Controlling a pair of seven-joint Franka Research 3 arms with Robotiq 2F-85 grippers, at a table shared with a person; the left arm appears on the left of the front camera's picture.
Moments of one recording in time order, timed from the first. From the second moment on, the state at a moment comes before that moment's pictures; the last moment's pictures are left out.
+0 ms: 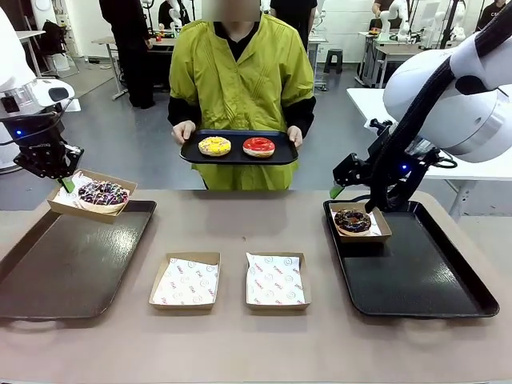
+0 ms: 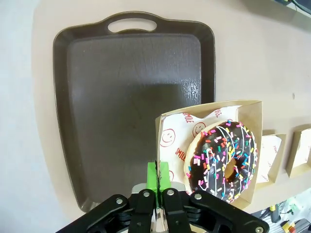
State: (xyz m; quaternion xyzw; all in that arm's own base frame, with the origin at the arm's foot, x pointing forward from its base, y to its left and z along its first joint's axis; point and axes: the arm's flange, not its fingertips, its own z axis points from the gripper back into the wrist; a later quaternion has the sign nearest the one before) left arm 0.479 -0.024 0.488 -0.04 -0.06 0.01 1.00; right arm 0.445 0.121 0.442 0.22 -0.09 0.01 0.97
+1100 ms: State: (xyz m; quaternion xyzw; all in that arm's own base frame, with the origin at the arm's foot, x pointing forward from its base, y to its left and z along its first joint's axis) left arm 0.524 0.011 0.428 -0.05 -0.04 0.02 1.00; right arm 0.382 0.263 0.377 0.06 -0.04 0.08 0.99
